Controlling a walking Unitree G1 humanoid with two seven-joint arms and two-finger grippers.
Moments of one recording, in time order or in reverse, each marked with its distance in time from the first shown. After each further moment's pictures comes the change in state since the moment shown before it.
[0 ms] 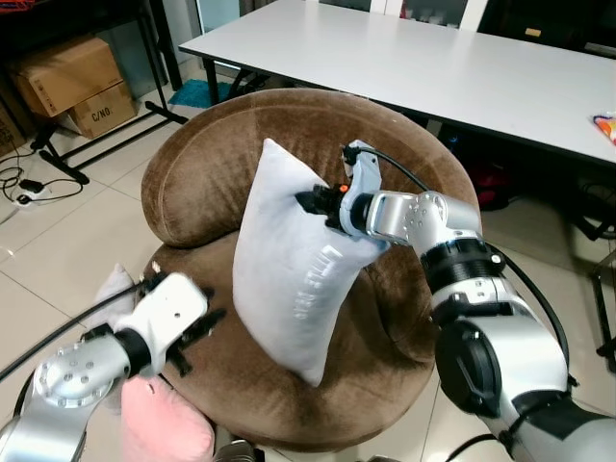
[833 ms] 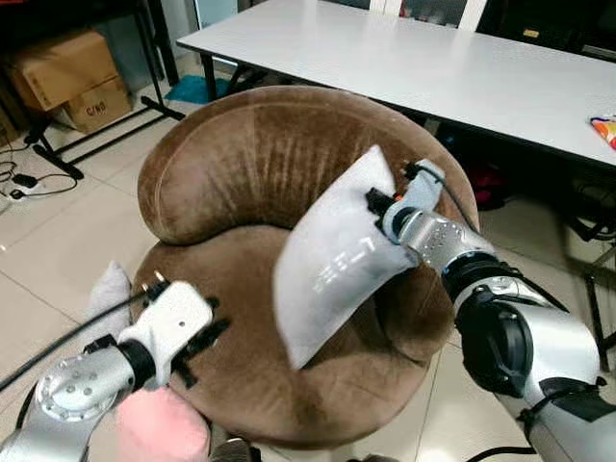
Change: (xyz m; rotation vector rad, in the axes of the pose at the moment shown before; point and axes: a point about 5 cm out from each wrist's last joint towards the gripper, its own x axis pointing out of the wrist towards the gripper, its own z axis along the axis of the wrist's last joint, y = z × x) left arm -0.003 -0.009 0.009 -0.064 -0.035 0.004; right arm -0.016 -0.080 0.004 0.094 -0.310 -0.354
